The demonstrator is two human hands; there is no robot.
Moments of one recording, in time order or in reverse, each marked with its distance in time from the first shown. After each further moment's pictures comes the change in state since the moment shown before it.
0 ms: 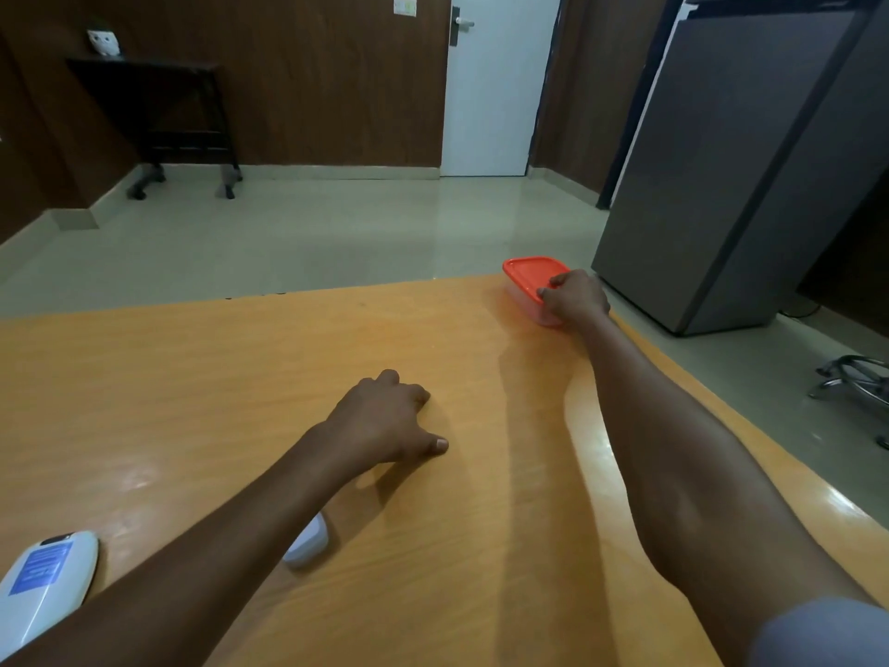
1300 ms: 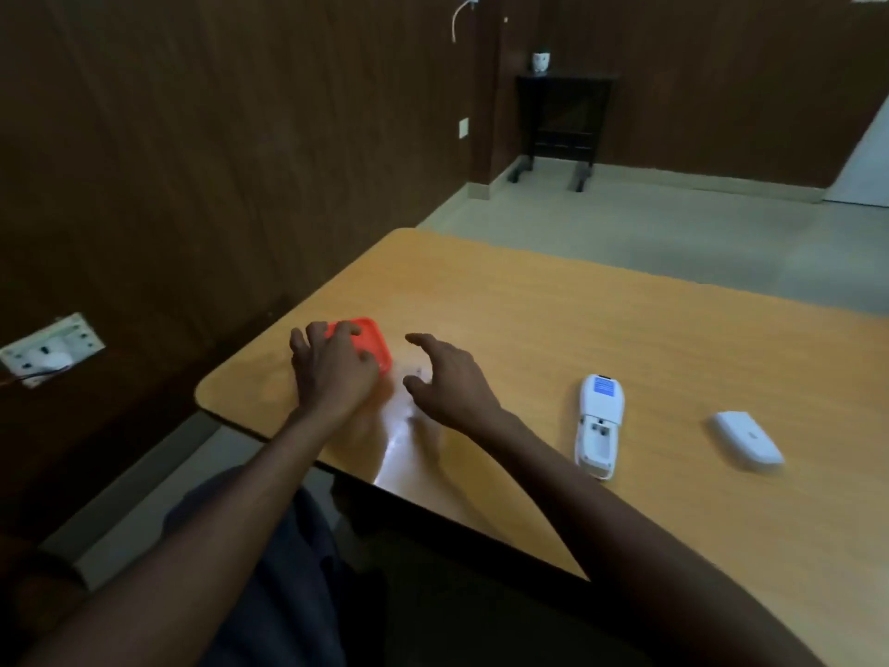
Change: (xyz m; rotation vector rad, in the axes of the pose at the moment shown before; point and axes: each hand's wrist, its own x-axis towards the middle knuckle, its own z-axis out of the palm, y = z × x) left_hand -0.430 -0.330 0.036 -0.421 0.733 -1.074; right_hand -0.620 -0.308 0.154 0.245 -0.762 -1.137
